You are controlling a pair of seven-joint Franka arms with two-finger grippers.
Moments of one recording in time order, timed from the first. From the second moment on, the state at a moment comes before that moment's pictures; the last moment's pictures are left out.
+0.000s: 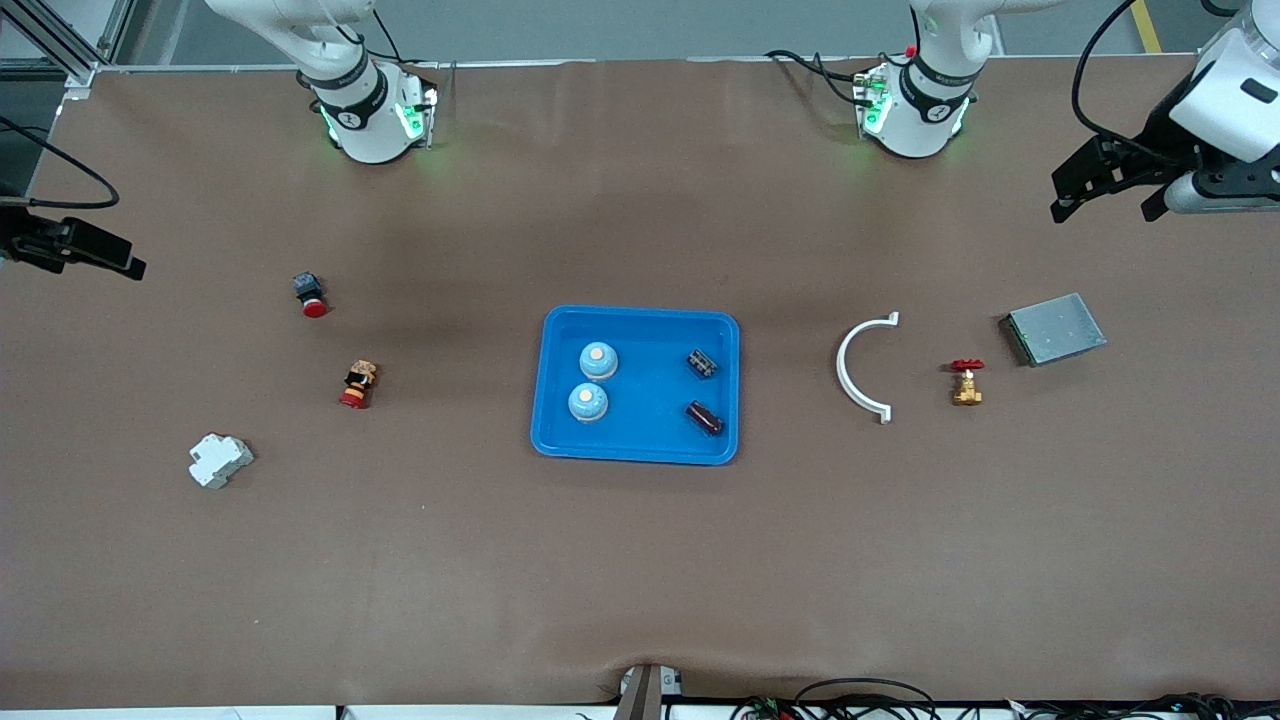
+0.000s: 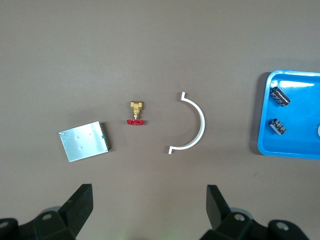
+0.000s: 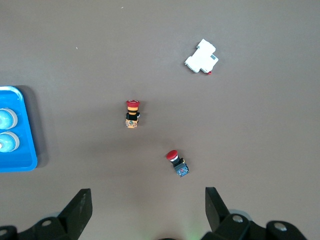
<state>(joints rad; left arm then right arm) 0.06 -0.18 -0.16 -1.73 -0.04 1.59 -0.11 -0.04 0.01 -0.07 -1.59 0.04 1.50 0.00</state>
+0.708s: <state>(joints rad) 0.07 -0.17 -0.16 -1.73 -0.04 1.59 -0.11 -0.04 0.01 -0.07 -1.59 0.04 1.50 0.00</state>
